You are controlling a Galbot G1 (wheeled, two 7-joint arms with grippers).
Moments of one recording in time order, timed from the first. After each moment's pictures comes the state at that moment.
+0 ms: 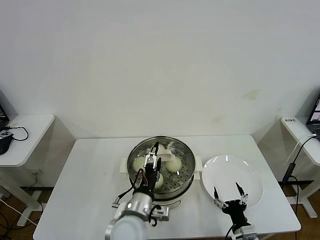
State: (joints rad) left arm 1.32 -1.47 -0.09 -2.12 1.52 0.21 0.27; right arm -1.62 1.56 0.71 1.93 -0.14 0.09 -0.17
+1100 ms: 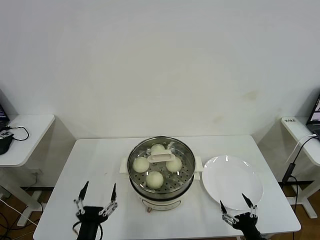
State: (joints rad) left arm 1.89 -1.35 -0.48 -2.25 0.00 -0.18 -0.20; right arm -1.84 1.31 0.71 2.06 0.07 0.08 -0.14
